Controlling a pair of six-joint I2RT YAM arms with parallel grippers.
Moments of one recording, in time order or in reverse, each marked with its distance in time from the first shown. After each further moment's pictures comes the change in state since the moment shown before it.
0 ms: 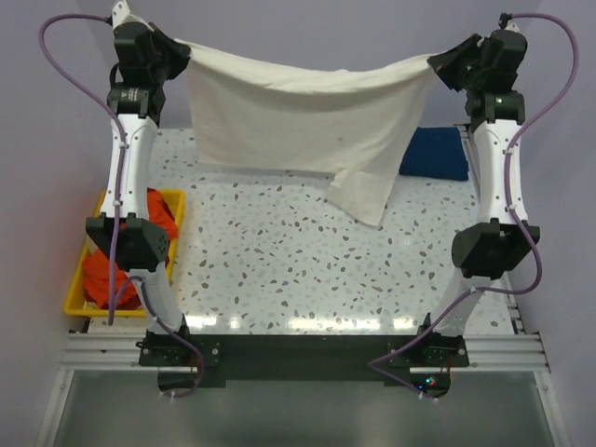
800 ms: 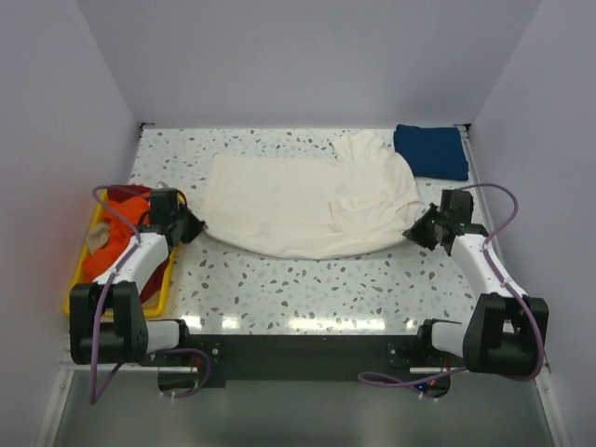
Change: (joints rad) left arm 0.051 -0.621 -1.539 0.246 0.068 -0.075; right arm -0.006 -0.628 -1.398 0.097 0.037 -0.021
